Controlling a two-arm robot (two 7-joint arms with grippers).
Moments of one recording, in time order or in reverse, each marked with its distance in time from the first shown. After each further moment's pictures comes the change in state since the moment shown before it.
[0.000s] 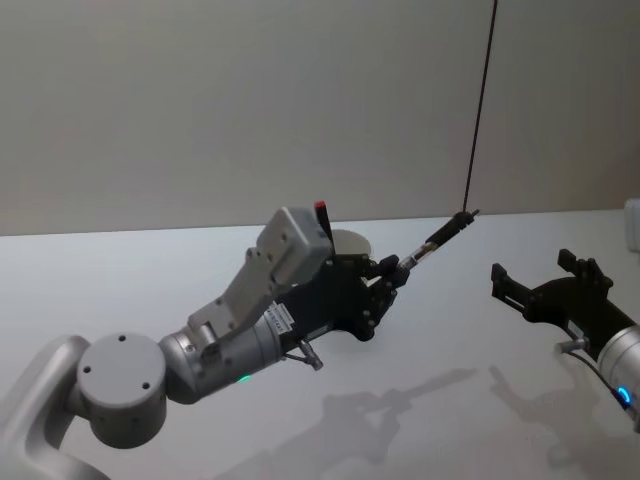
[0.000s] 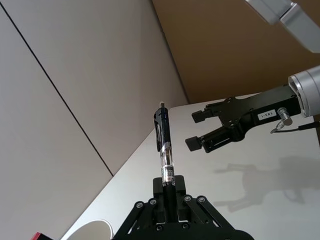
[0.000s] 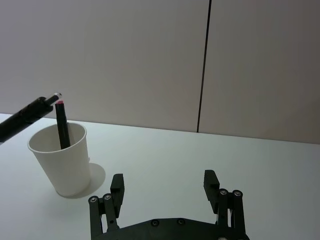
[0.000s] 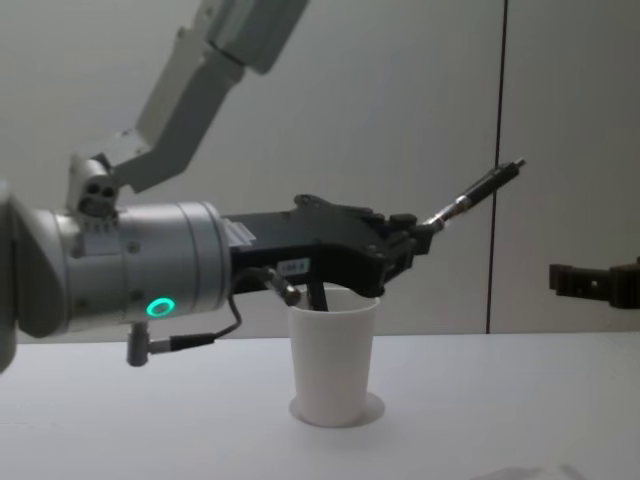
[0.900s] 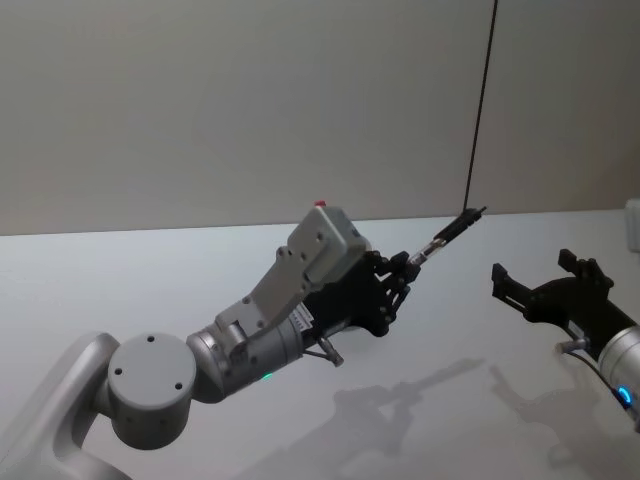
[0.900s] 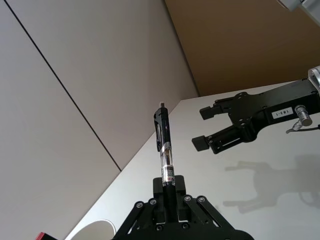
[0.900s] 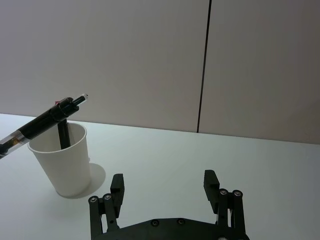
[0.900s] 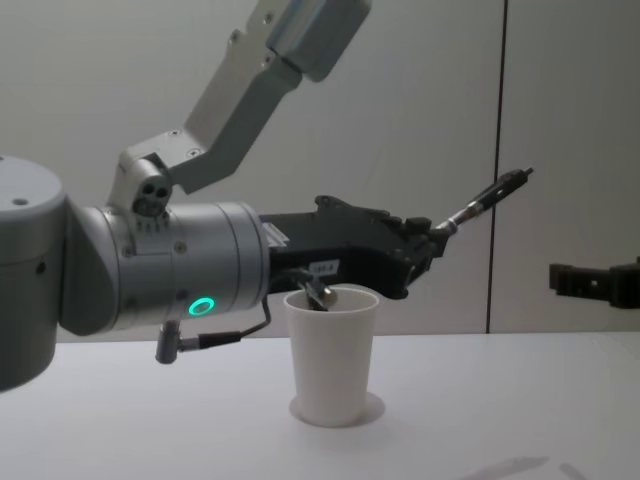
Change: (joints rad) left arm -0.006 -0.027 0.037 -0.011 0.068 0.043 0.089; right arm 0.000 0.000 0.000 0.000 0.000 -0.001 0.000
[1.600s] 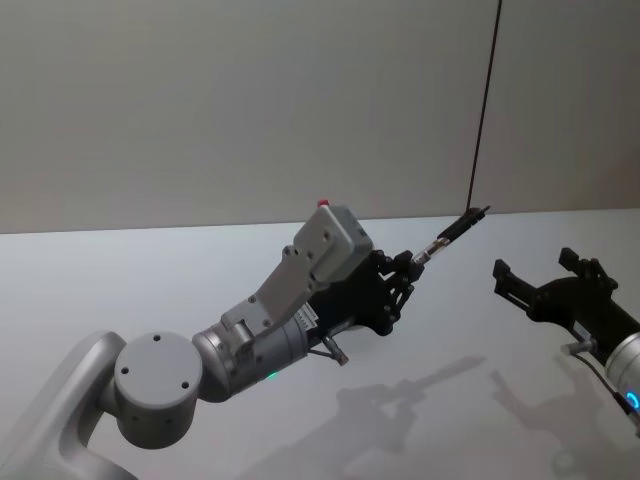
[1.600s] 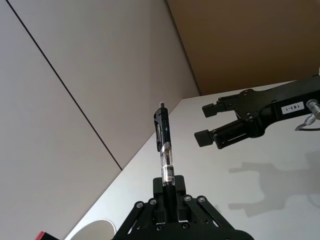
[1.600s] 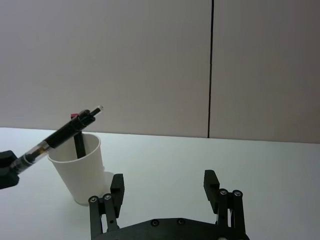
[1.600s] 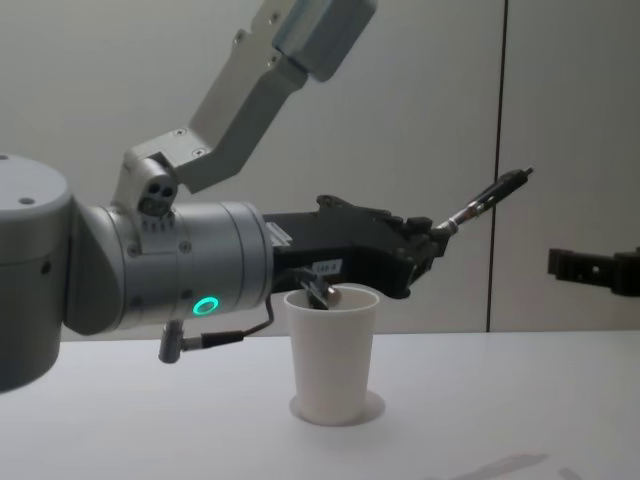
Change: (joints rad) left arm -0.001 -0.003 0.005 -0.002 0.005 0.006 0.012; right arm -0.024 0.004 0.009 -0.022 0.076 -0.028 0.015
